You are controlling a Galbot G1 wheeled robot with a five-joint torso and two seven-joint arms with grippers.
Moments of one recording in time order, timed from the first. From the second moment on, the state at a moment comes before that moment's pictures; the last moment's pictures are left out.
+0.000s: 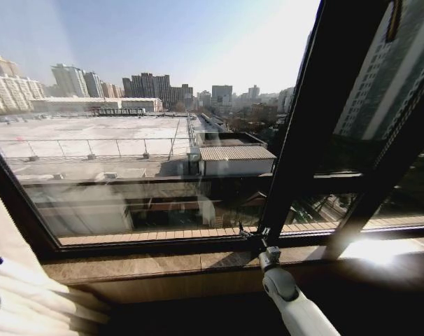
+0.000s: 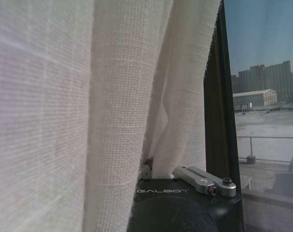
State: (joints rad) left arm 1.06 -0.79 -0.96 -0.93 -0.54 -0.20 -0.08; right arm -1.10 1.16 0.27 1.66 0.31 0.07 0.21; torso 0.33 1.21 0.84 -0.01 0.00
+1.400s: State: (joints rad) left arm 1.50 -1.28 -0.80 -1.83 -0.40 -0.15 0.02; right arm -1.10 1.16 0.27 1.66 0.31 0.07 0.21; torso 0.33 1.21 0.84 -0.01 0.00
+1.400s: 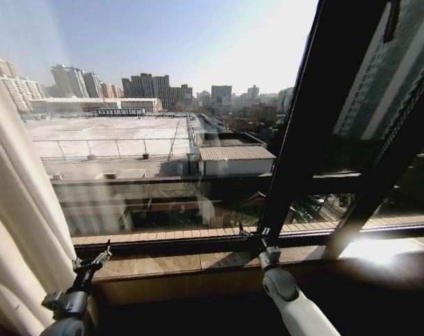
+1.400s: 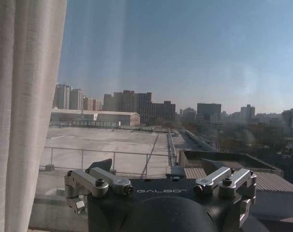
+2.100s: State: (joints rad) left arm 1.44 -1.27 -0.74 -1.79 -0.40 -0.19 0.01; right arm -1.10 1.16 0.27 1.66 0.31 0.07 0.21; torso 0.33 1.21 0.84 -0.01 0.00
